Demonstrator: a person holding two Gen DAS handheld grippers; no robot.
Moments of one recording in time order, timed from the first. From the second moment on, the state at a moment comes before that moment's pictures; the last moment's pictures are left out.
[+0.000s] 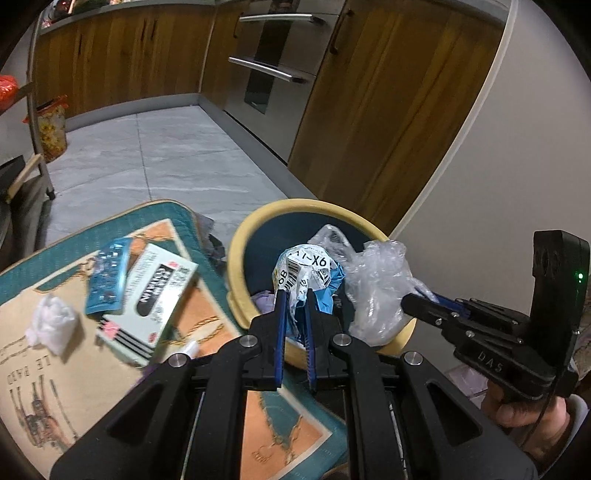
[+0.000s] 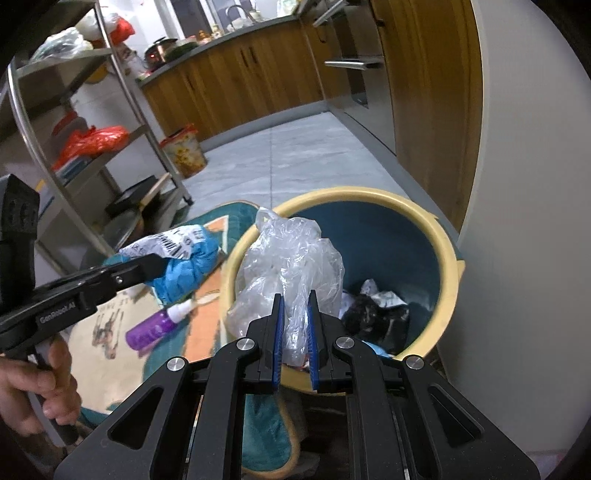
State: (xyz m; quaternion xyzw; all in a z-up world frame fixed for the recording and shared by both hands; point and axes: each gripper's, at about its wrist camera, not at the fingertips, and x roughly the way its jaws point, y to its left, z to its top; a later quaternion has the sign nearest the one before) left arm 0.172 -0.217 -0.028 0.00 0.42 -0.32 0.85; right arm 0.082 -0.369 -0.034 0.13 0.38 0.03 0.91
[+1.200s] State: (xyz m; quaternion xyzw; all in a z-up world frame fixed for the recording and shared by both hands) left arm 0.196 -0.242 -0.052 -0.02 0.44 -0.33 0.83; right arm 0.095 -0.380 -0.064 0.15 0.43 -0.01 0.89
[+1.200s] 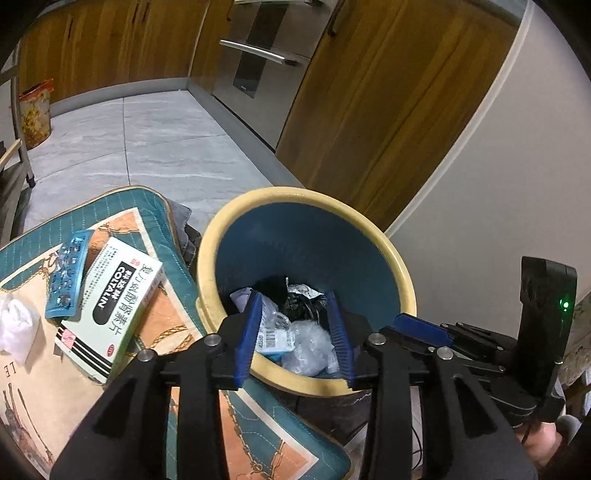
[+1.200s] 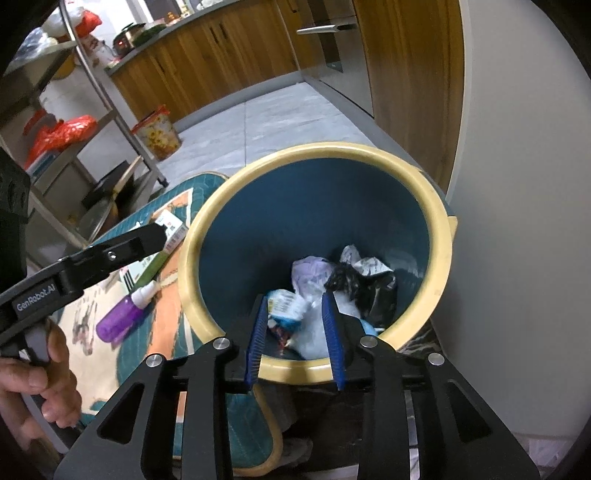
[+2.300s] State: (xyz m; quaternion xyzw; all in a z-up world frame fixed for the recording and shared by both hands) left arm 0.210 -0.059 -0.040 -0.04 0.43 -0.15 0.89; right arm 0.110 -0.301 -0.036 0.14 0.41 0.07 0.90
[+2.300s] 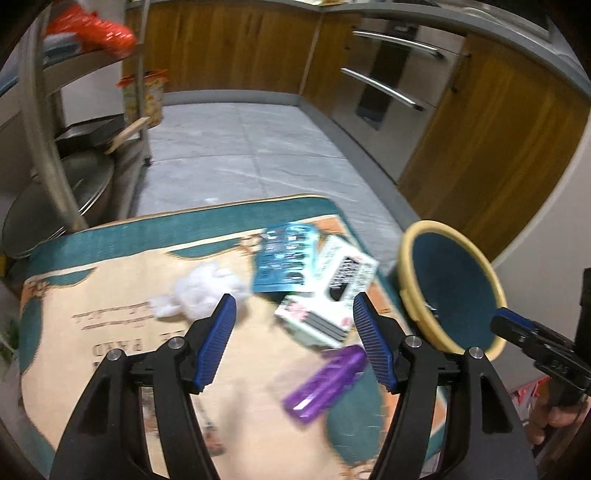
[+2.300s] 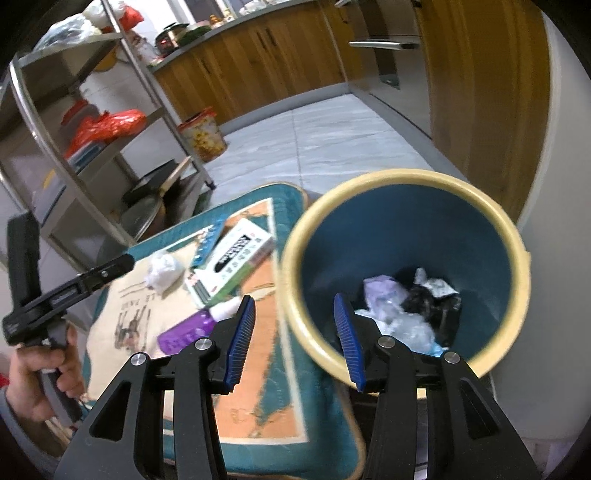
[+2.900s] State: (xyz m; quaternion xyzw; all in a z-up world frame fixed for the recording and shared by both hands) left arm 0.258 -0.031 -0.106 0.02 0.47 -0.14 0.87; right arm 0.126 -0.246 -0.042 0.11 0.43 0.12 0.89
